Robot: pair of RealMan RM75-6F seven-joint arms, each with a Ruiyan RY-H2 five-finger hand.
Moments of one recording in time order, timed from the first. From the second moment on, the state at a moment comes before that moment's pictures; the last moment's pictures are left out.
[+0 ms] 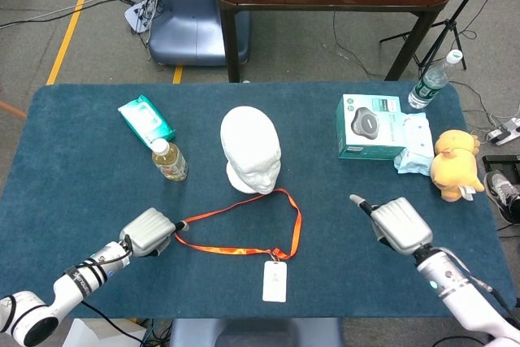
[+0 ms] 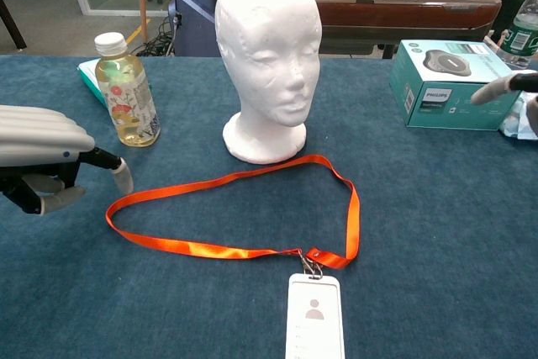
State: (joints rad) left arm -0.77 -1.13 0.08 -1.77 1.37 0.79 0.31; right arm 0.41 -0.99 0.06 -1.89 -1.46 1.00 -0.43
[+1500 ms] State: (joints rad) left arm -0.66 -1.08 0.06 -1.79 1.47 0.90 0.20; right arm 0.99 -1.34 -0.08 -1.75 -0.70 0.75 -0.80
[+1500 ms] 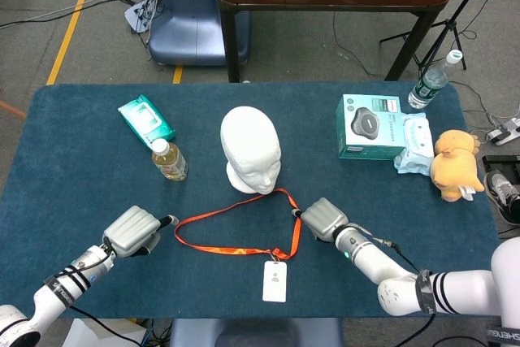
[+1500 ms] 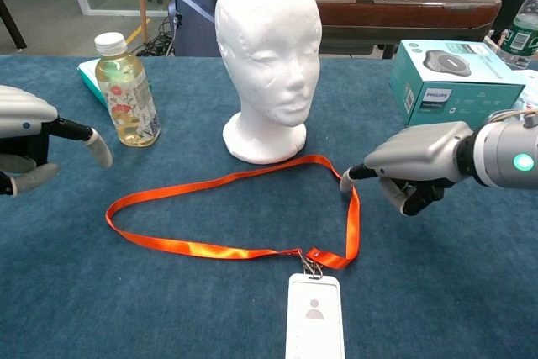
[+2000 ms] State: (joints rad) left arm -0.66 -1.08 0.05 -1.79 1.47 0.88 0.21; right arm 1.00 -1.28 -0.17 -1.84 -0.66 0.85 -0.82
